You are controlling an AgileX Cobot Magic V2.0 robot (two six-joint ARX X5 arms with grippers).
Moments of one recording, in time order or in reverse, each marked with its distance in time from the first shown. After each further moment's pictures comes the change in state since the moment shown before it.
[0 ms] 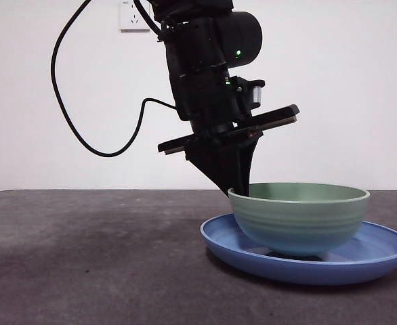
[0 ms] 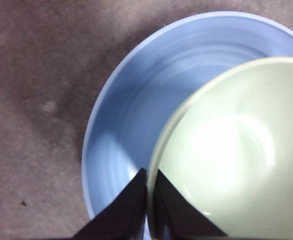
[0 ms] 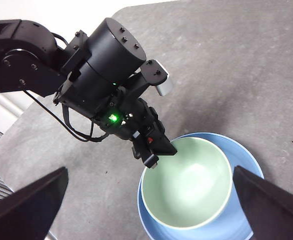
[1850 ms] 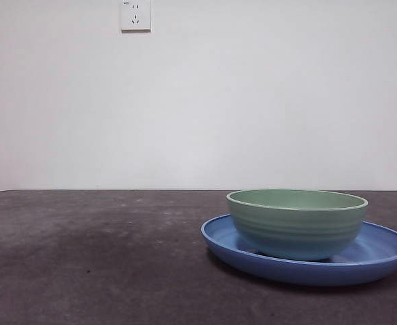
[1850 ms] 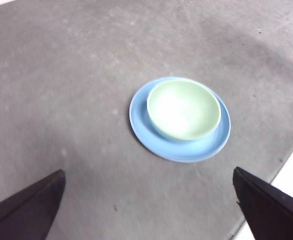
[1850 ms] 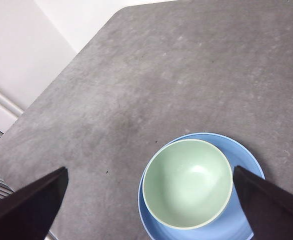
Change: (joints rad) left arm 0.079 -1.276 -0.660 0.001 0.005 0.174; right arm 0.000 0.000 0.000 0.000 0.000 0.000
